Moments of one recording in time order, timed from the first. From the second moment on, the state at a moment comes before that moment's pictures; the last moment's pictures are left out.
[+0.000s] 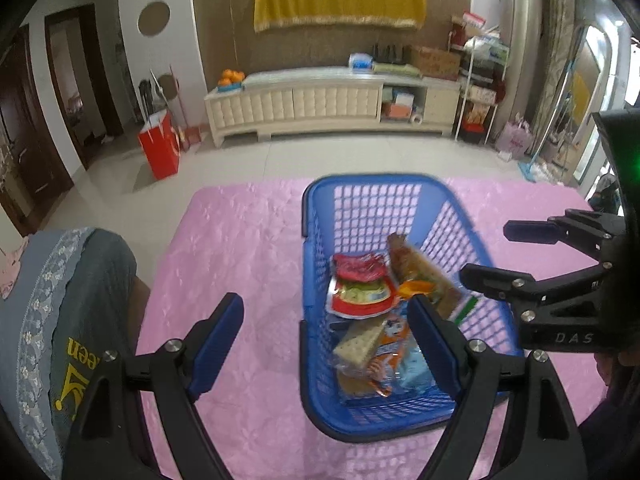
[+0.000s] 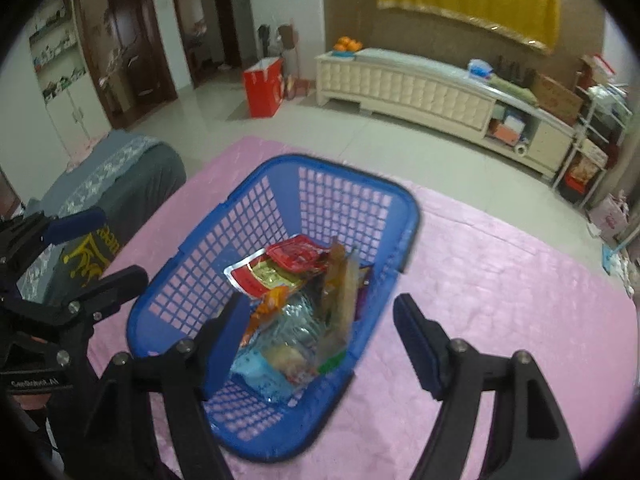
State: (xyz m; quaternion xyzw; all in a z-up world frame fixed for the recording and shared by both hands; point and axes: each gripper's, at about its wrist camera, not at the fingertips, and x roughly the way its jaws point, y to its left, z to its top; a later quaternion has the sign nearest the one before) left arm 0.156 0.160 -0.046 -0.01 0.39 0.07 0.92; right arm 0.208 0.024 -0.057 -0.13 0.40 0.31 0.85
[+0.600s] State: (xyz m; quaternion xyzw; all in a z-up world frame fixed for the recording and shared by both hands) left arm 0.032 0.092 0.029 -0.05 0.21 0.04 0.97; right arm 0.083 -0.084 0.021 -0.05 0.25 0.22 0.94
